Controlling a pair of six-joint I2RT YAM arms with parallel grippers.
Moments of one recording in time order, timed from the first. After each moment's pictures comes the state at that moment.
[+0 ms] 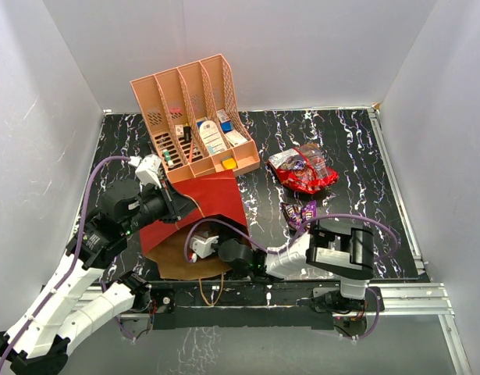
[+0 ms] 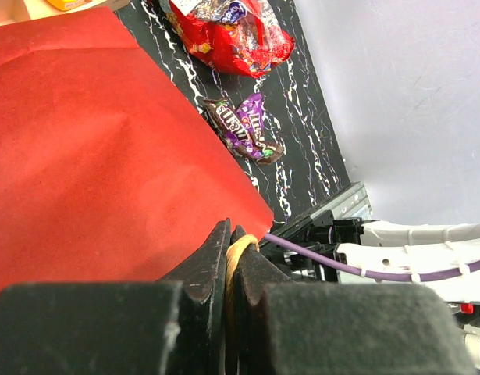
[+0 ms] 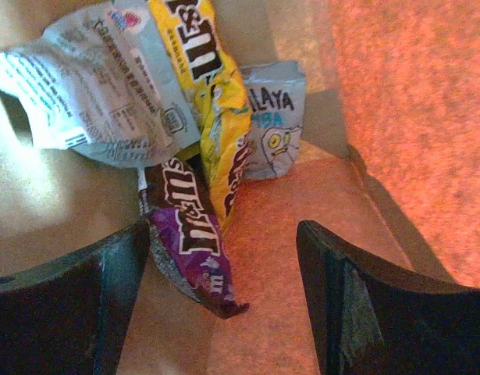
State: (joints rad) left arm -0.59 0.69 0.94 -0.62 0.18 -0.71; right arm 1.34 1.80 0.70 0.76 0.76 -0.89
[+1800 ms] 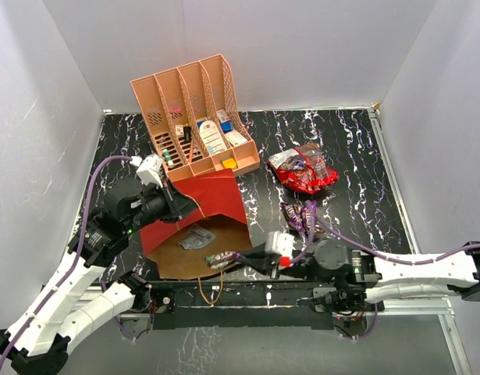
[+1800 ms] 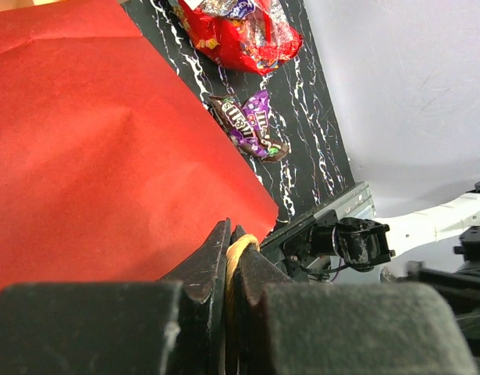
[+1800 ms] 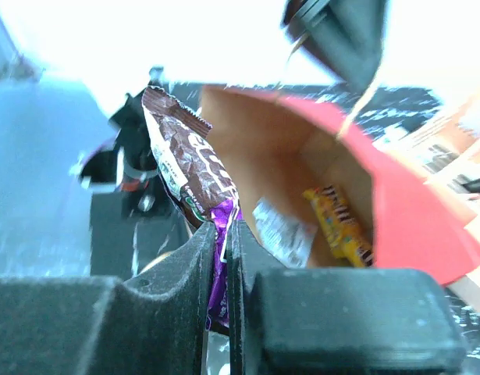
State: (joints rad) left arm -0.59 0.71 0.94 -0.63 0.17 -0.72; right arm 1.50 0.73 0.55 0.17 0.12 -0.17
